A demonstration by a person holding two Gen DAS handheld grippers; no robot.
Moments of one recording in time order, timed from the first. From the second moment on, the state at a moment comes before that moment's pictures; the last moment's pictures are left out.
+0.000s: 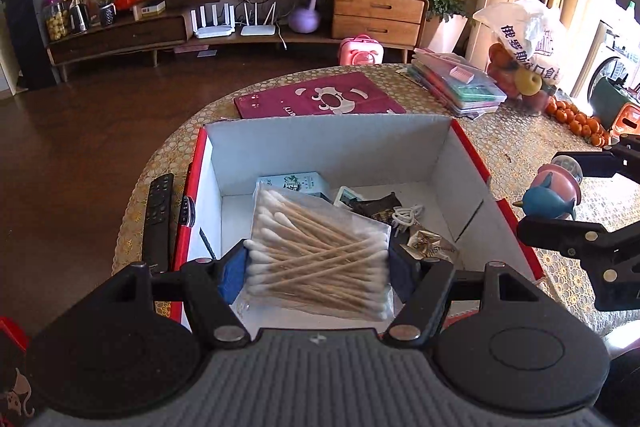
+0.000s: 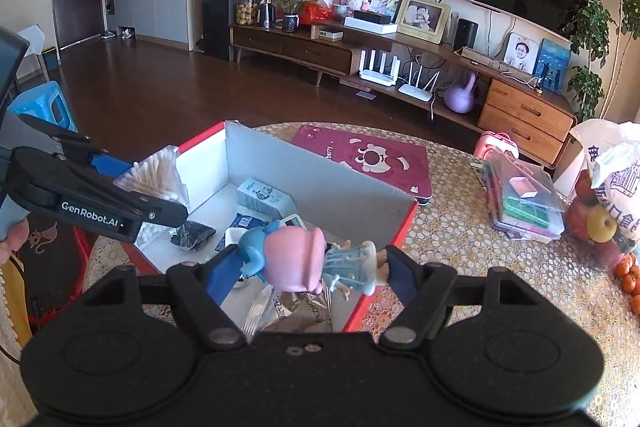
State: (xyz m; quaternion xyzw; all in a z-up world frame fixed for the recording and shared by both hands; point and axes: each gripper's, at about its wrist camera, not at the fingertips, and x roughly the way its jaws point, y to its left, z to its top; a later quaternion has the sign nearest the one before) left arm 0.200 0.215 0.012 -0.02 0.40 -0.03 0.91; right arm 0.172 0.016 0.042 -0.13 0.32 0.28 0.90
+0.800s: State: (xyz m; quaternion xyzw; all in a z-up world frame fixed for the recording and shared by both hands) left arm 0.283 0.220 -0.043 0.01 0.45 -0.04 0.89; right arm 0.222 0.063 -0.025 -0.16 0.38 0.30 0.86
